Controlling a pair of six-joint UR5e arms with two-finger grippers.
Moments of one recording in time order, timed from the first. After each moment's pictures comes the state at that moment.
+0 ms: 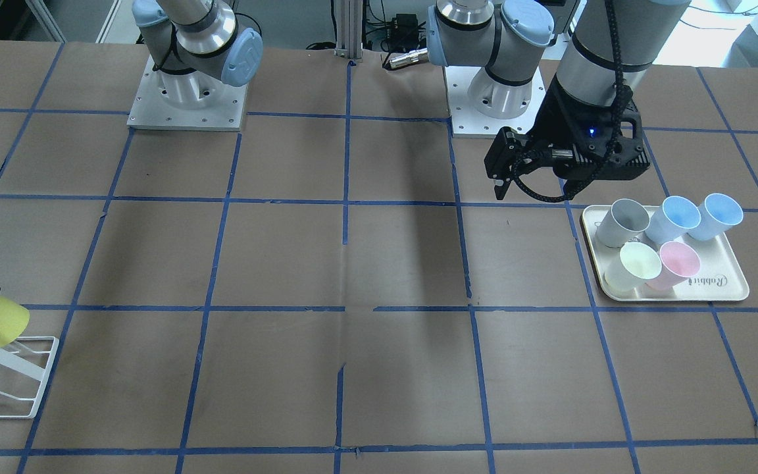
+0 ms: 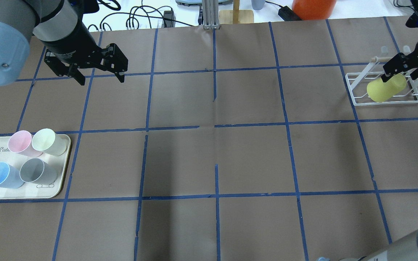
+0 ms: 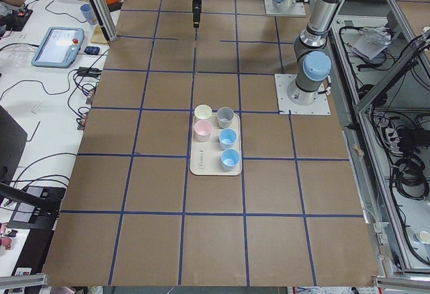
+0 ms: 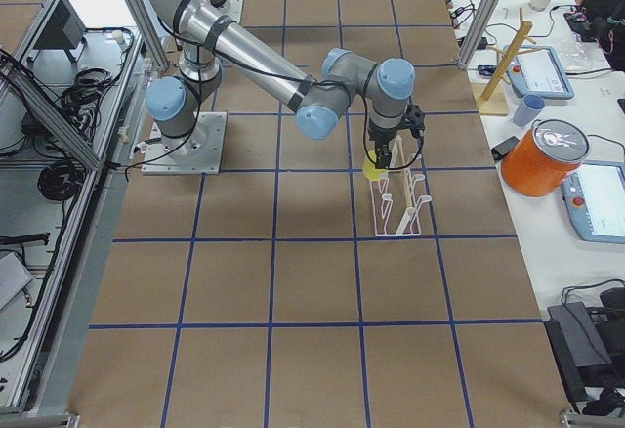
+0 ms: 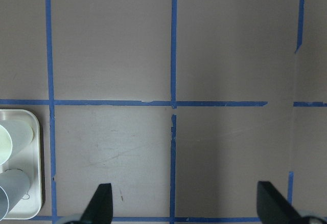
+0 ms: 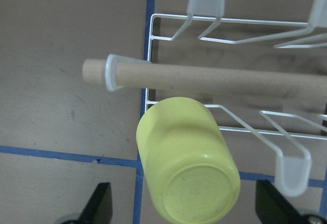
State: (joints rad) left arm -1.56 -1.60 -1.57 -1.48 1.56 -0.01; right arm 1.05 -1.22 1.57 -1.91 -1.48 -0.61
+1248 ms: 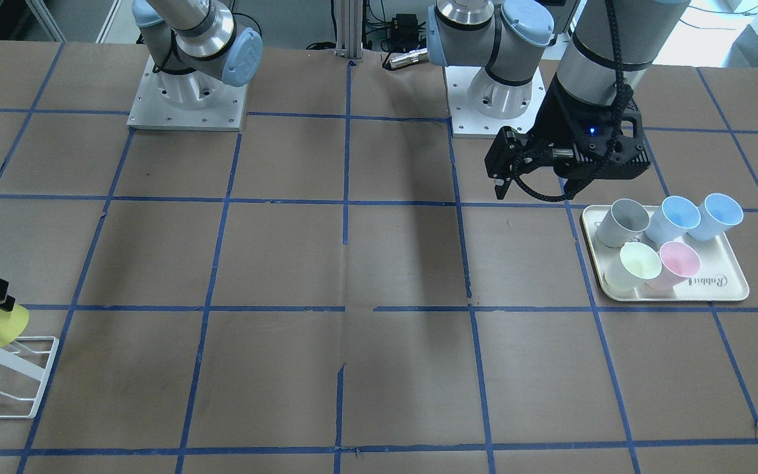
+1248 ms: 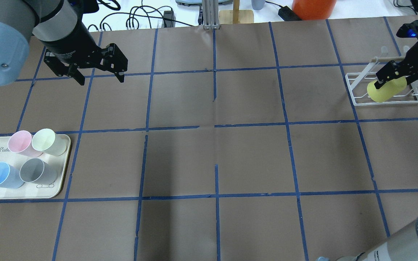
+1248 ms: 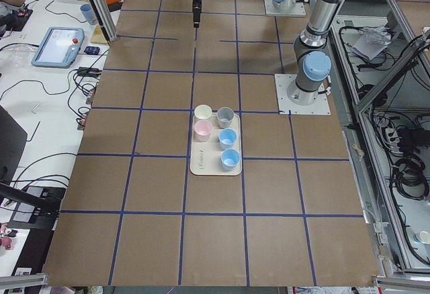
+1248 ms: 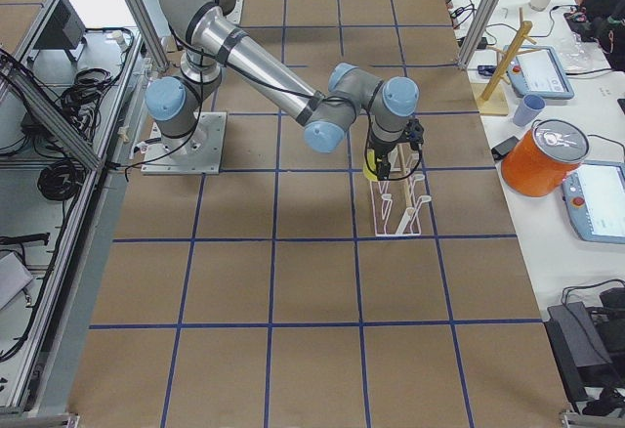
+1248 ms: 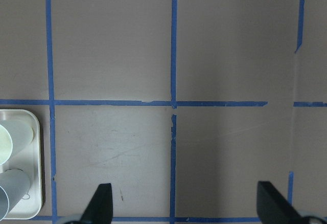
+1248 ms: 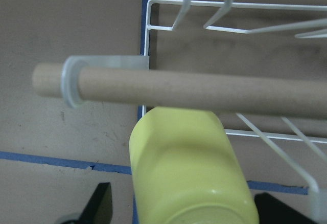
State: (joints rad) left arm -1.56 -1.60 -1.57 -1.48 1.56 -0.01; right arm 1.05 -1.16 1.57 -1.91 -1.48 -0.60
